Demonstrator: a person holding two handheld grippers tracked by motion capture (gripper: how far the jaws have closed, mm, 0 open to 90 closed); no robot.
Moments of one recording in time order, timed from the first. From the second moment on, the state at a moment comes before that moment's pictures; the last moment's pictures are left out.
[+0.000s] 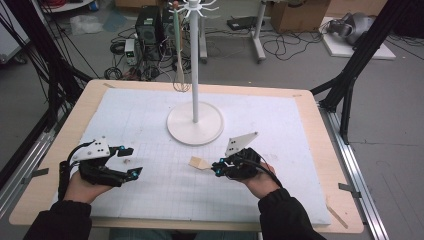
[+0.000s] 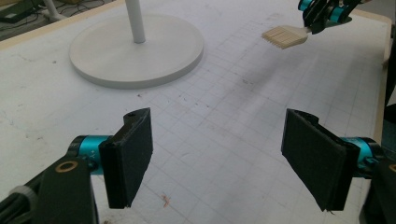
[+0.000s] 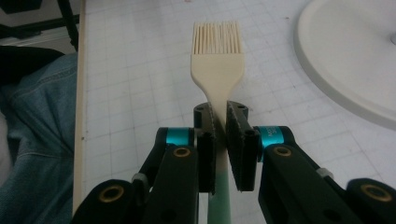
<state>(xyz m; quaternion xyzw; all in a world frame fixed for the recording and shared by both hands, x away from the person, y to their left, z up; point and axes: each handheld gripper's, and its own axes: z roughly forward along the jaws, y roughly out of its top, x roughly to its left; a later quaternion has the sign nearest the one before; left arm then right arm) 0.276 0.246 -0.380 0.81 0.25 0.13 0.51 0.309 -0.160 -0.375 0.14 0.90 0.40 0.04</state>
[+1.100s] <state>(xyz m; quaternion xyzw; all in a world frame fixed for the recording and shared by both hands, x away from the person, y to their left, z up) 0.272 0.225 -0.375 0.83 0.21 0.11 0.50 0.311 -0.102 -0.359 0.06 0.91 0.40 0.00</state>
